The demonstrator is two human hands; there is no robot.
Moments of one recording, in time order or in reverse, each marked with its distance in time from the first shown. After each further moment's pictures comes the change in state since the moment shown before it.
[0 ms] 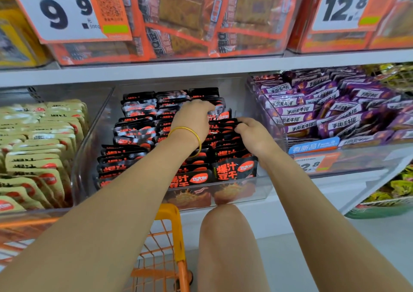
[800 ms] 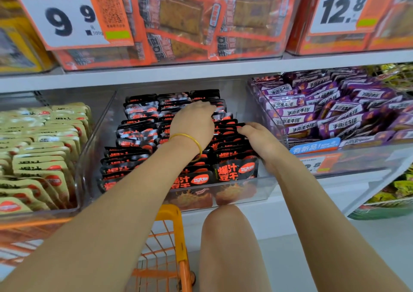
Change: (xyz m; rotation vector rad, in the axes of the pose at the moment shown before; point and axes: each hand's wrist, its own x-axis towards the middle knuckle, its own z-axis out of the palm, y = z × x) left_hand -0.012 0.007 -0.007 0.172 -0.023 0.039; right_hand -0.007 0.006 -0.008 0.148 -0.058 0.056
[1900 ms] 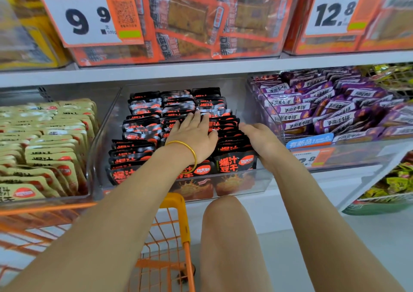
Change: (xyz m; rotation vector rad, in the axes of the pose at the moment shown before) left_hand -0.038 -0.002 -0.003 0.092 -0.359 -0.080; right_hand -0.027 -0.007 0.002 0.015 0.065 0.040
